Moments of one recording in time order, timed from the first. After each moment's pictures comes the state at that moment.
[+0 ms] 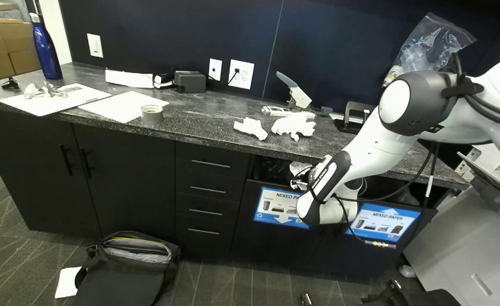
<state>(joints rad) -0.13 1.19 -0.03 -1.79 -0.16 3.87 -0.11</state>
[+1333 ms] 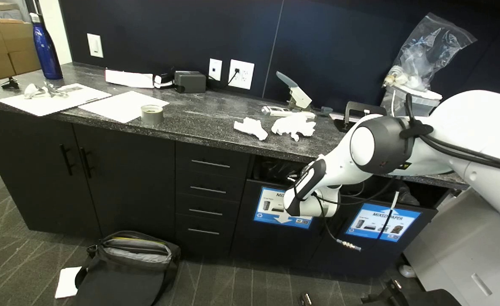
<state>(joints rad) -0.05 1.42 -0.10 -1.39 0.06 3.76 -0.11</state>
